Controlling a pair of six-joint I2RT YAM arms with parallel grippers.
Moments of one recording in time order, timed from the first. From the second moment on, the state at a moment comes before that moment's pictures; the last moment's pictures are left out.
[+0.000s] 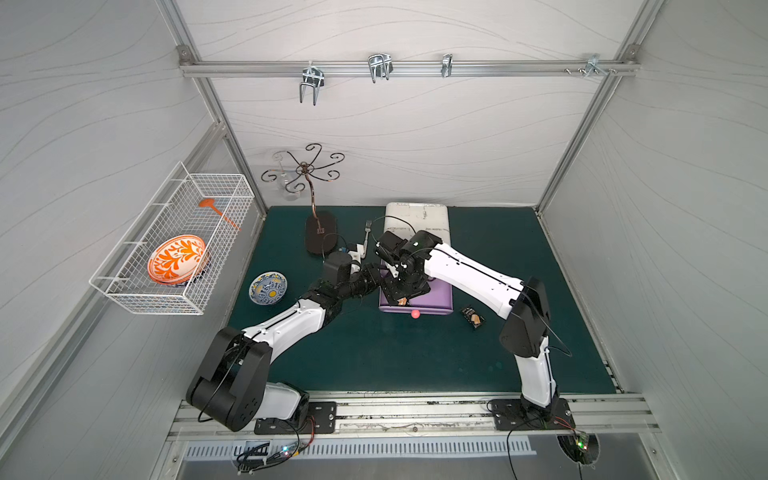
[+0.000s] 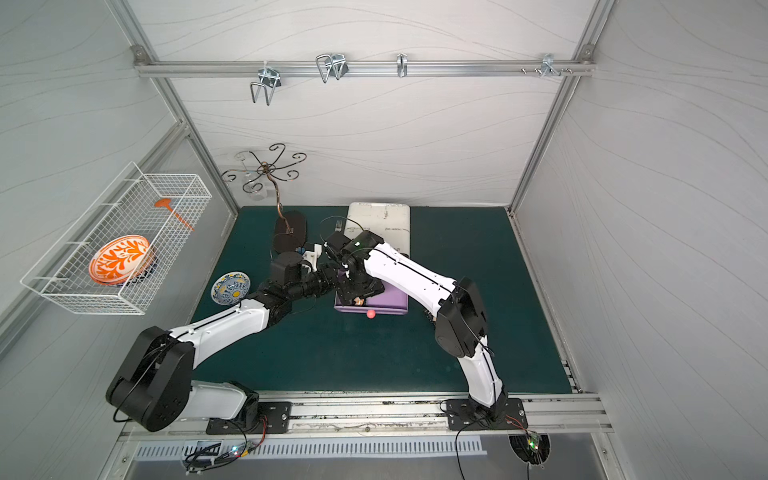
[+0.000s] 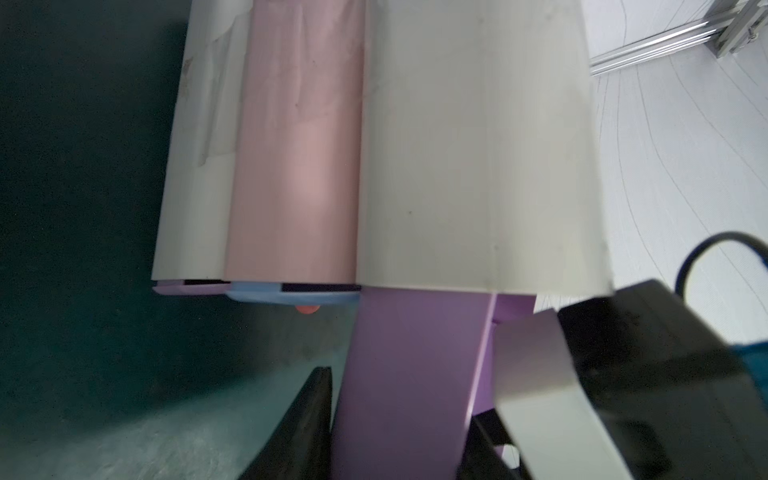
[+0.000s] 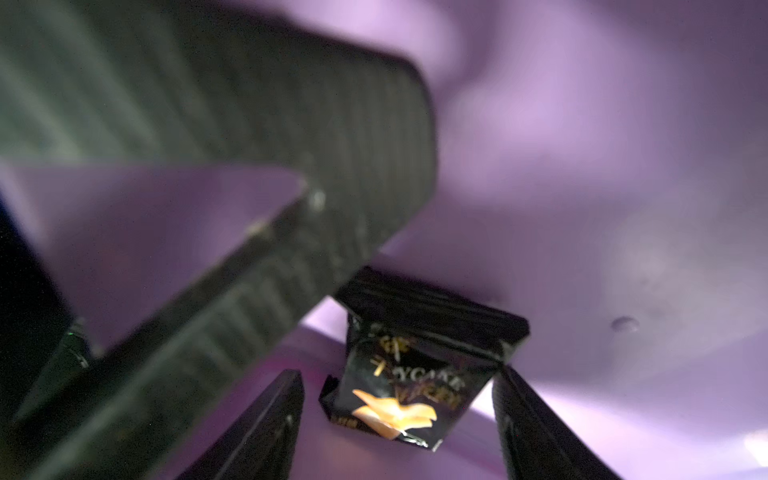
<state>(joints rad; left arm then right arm) -0.41 1.38 0.69 0.25 0.46 -1.00 0.97 2.04 1.98 -1.34 -0.01 0.47</state>
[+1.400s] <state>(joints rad) -0.41 1.43 0.74 0.24 0.49 -1.01 0.49 1.59 1.91 -1.39 -0.09 0.51</state>
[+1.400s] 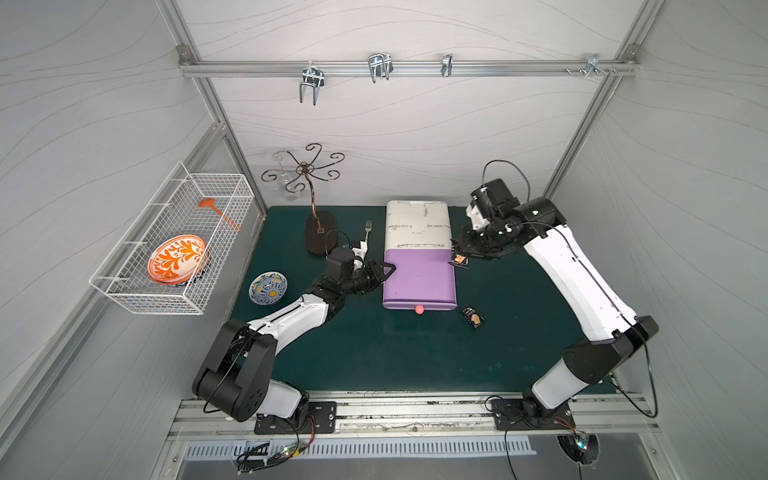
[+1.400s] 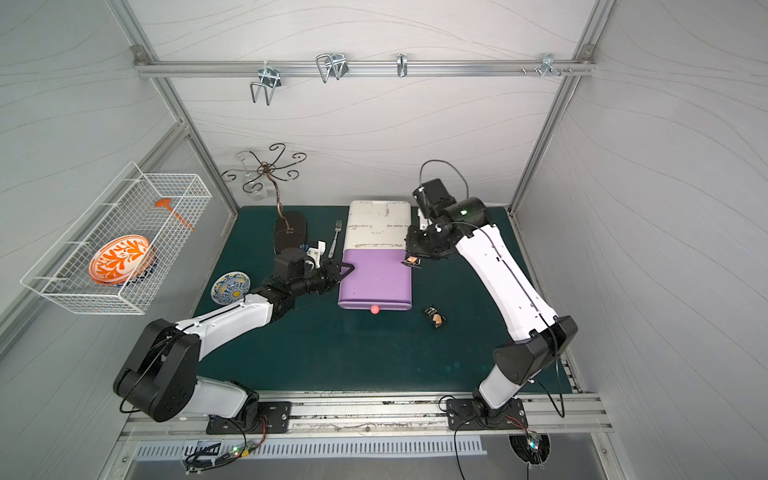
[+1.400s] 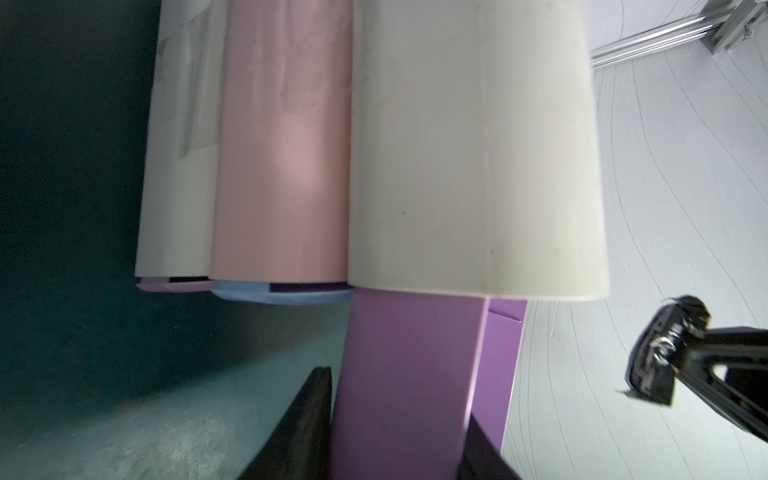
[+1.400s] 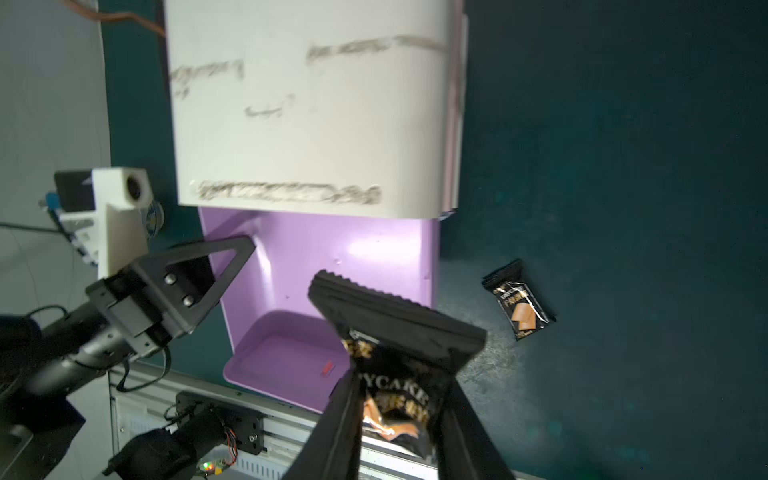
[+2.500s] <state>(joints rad) -0.41 1.45 0.79 0.18 0.51 -1.01 0.16 1.79 1.83 -1.11 -0.33 0.43</state>
